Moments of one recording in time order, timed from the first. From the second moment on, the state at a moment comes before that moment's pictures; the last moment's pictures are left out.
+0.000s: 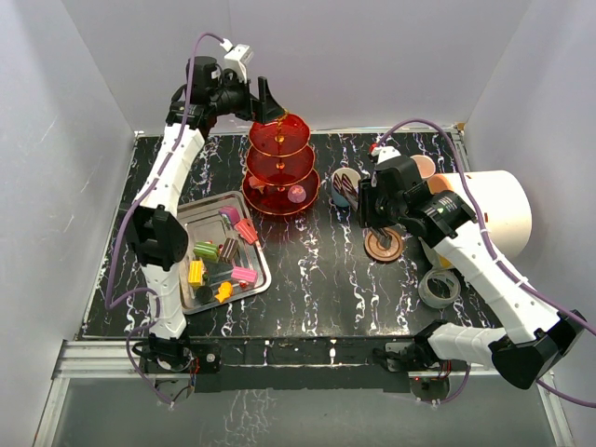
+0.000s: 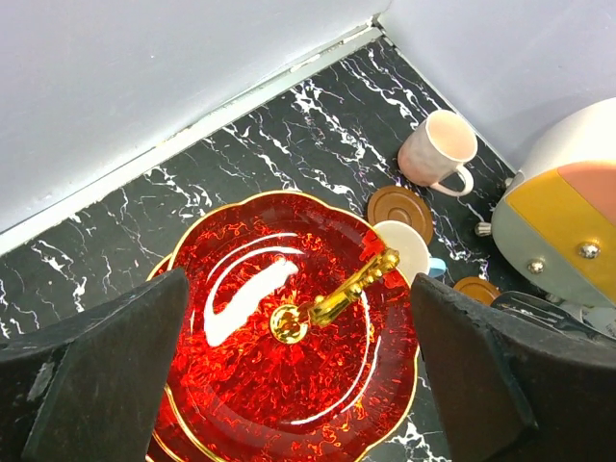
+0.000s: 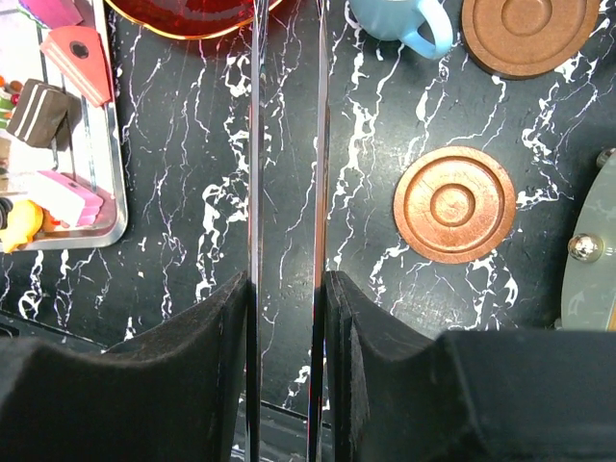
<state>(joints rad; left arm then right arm) -0.23 2.08 2.24 -0.51 0.62 -0.12 0.56 1.18 1.33 -0.91 0.11 0.34</state>
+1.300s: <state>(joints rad) -0.44 1.80 1.88 -0.50 0.26 -0.45 0.56 1.15 1.33 -0.91 0.14 0.36</state>
